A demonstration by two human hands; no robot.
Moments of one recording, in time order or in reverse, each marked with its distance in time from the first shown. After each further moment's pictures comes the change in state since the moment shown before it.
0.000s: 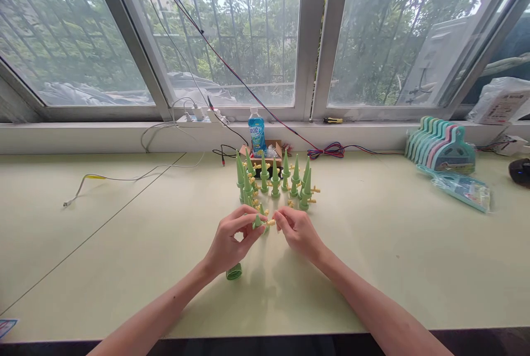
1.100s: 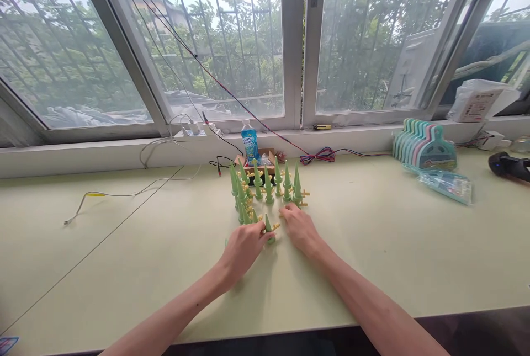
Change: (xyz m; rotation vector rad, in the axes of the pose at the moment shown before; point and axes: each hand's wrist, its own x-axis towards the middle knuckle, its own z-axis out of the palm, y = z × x) left_hand 0.014 0.001 0.029 0.795 -0.291 -0.265; right_hand 0.021 0.040 -0.008 -0.752 -0.069 0.115
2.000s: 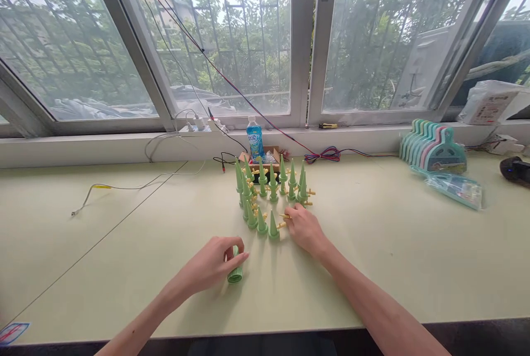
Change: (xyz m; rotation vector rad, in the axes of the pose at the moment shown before) left_hand -0.050 -0.043 -0.044 -0.256 -0.266 -0.130; right_hand -0.008 -0.004 -0.008 0.045 0.001 0.038
